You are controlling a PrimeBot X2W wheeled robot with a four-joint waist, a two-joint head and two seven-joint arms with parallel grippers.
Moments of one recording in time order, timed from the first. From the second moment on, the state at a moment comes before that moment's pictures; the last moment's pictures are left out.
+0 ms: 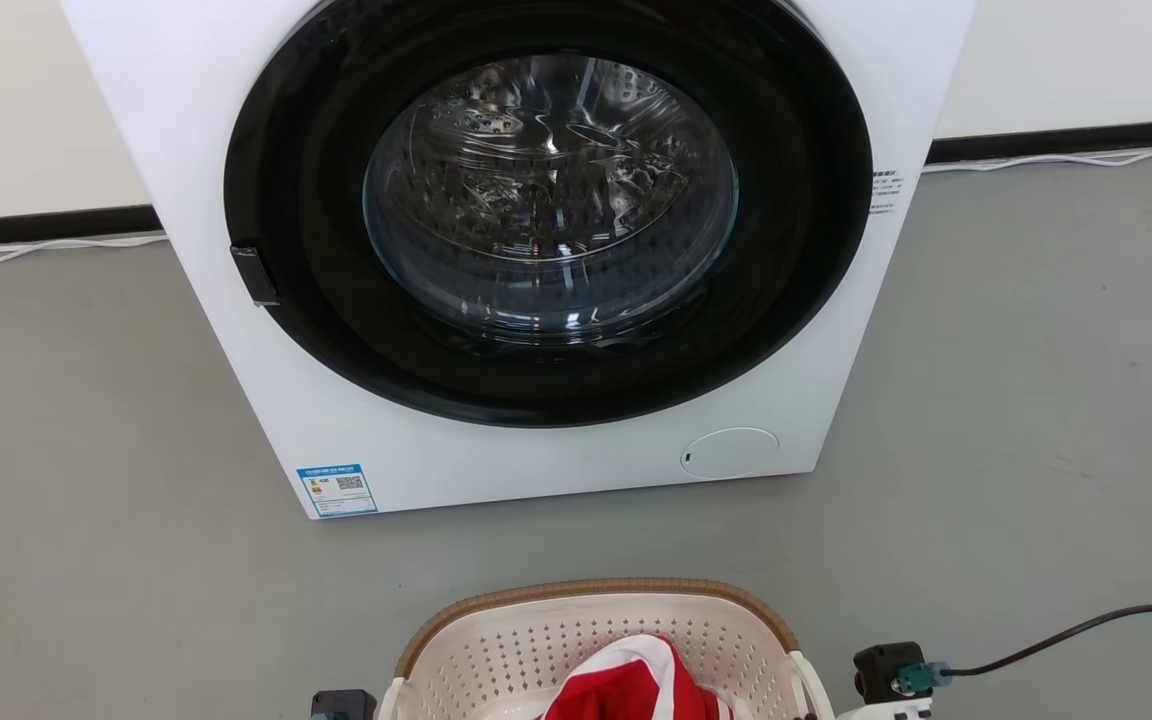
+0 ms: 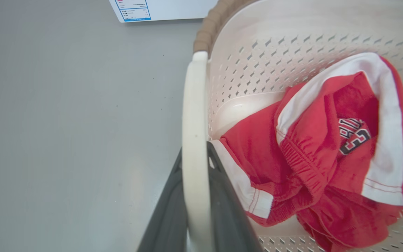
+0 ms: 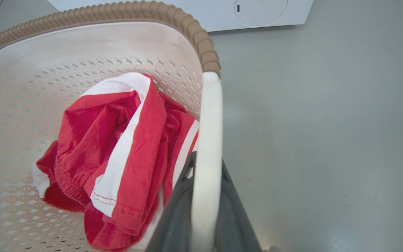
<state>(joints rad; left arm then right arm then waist) -0.33 0.02 -0.59 1.26 -0.64 0.08 -0.20 -0.41 -0.05 0.84 1.25 0.87 0.12 -0.10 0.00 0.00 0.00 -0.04</state>
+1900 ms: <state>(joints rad) -0.71 0.04 -0.64 1.25 -0.68 0.11 -0.25 -0.81 -0.05 0.89 1.30 0.97 0.12 -0.21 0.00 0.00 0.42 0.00</state>
